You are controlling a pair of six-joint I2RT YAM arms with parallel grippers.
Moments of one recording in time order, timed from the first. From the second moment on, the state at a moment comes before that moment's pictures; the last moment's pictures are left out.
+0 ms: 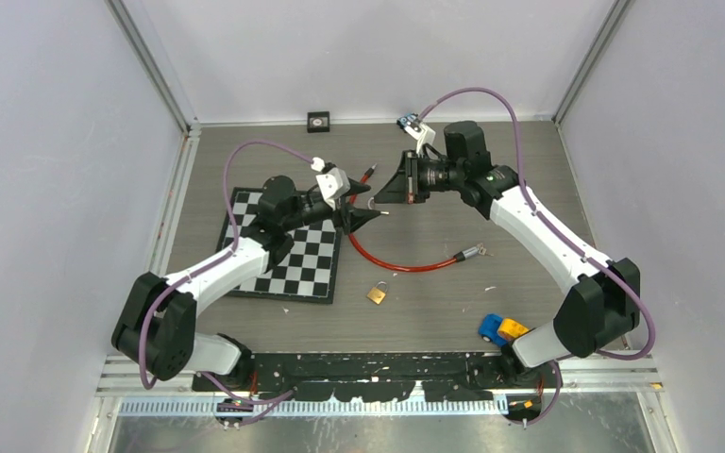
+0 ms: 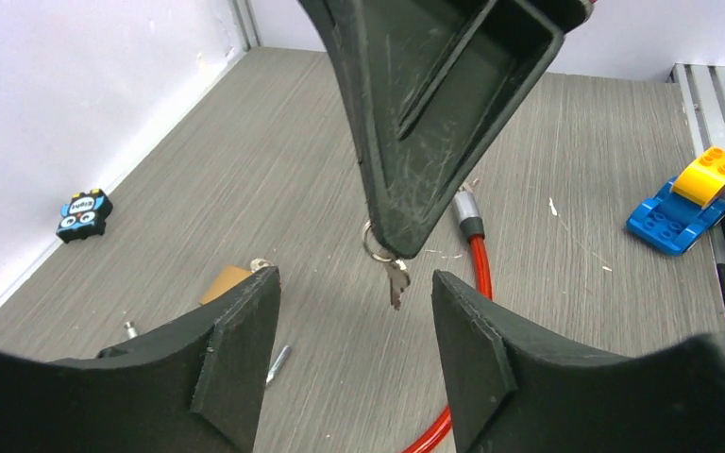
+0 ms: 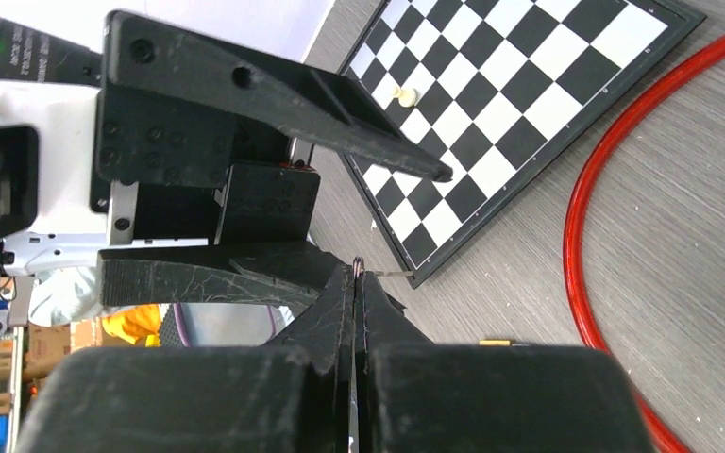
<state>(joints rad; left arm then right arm) -0.52 1.36 0.79 0.60 0.72 0.11 0.45 1.47 1.31 -0.34 -0.76 0.48</state>
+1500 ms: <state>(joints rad) -0.56 1.36 0.81 0.55 0.70 0.17 0.40 1.41 1.19 -0.21 -0.78 0.60</state>
